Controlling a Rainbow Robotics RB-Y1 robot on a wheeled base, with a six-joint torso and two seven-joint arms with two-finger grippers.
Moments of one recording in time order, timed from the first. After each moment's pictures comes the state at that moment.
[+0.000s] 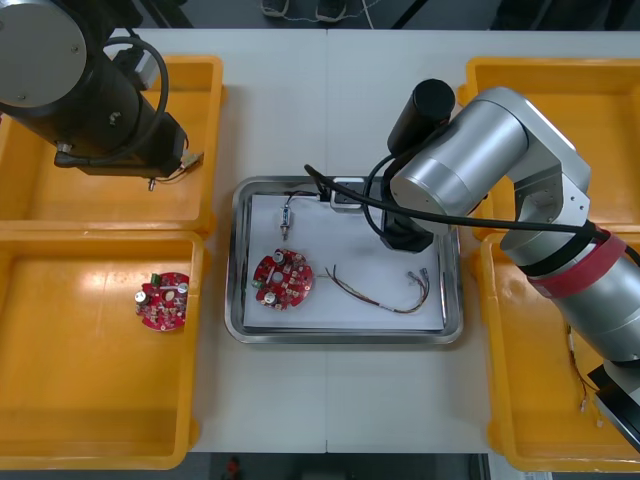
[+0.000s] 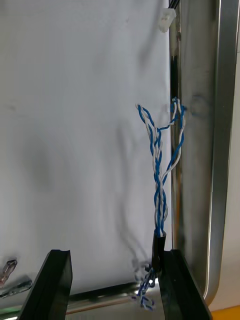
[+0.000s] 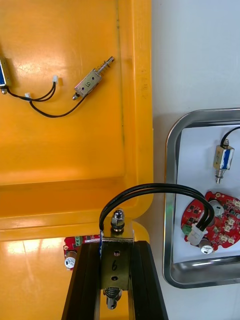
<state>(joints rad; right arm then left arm) -0.72 -0.43 0.53 -1.77 -0.40 1.63 2.23 -0.79 0.73 -0.23 -1.92 0.82 1.90 -0.90</state>
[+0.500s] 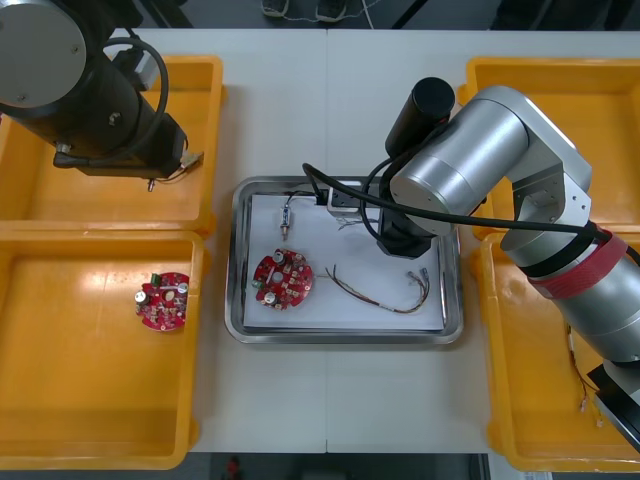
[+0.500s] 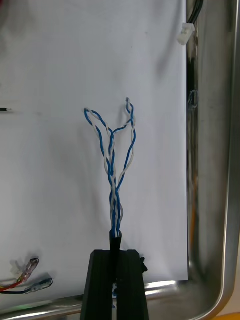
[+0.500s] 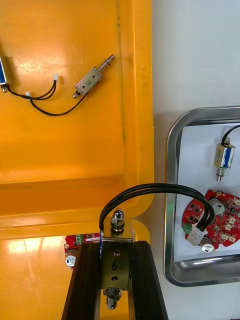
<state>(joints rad) -0.72 -0.43 0.53 -1.78 -0.45 1.65 2.20 -0.79 0.73 -0.23 -1.92 0.82 1.91 -0.90</state>
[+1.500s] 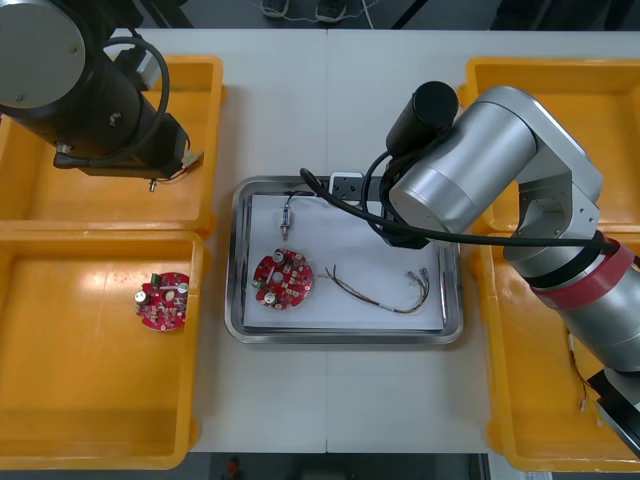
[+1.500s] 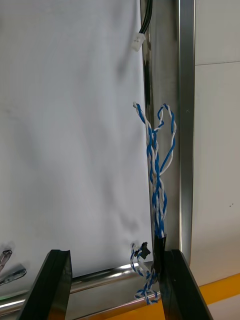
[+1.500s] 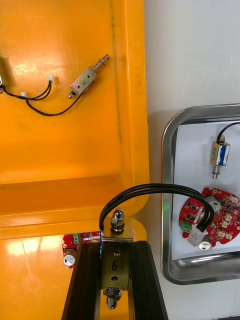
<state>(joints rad) -0.70 -0.43 0.53 -1.87 -0.33 1.65 2.20 -0.79 0.73 -0.23 -1.93 0.83 1.91 -0.90</state>
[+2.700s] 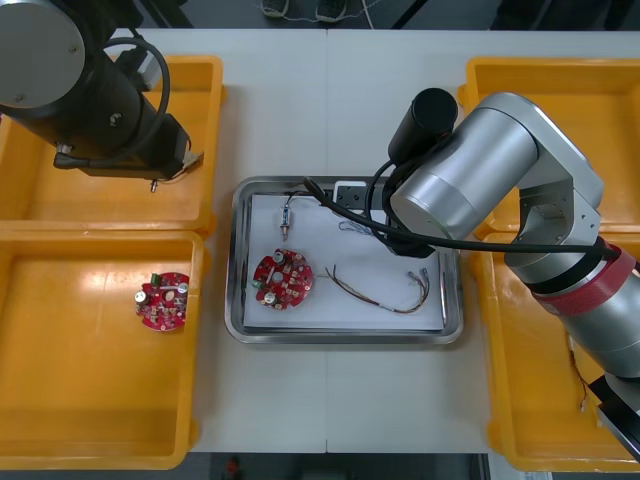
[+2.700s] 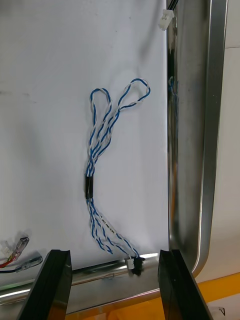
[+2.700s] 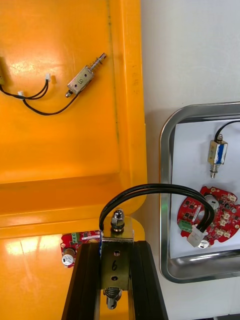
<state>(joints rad) -0.68 -0.43 0.53 -1.88 -0.33 1.70 2.20 -0.79 0.73 -0.23 -1.93 0.83 1.91 -0.90</state>
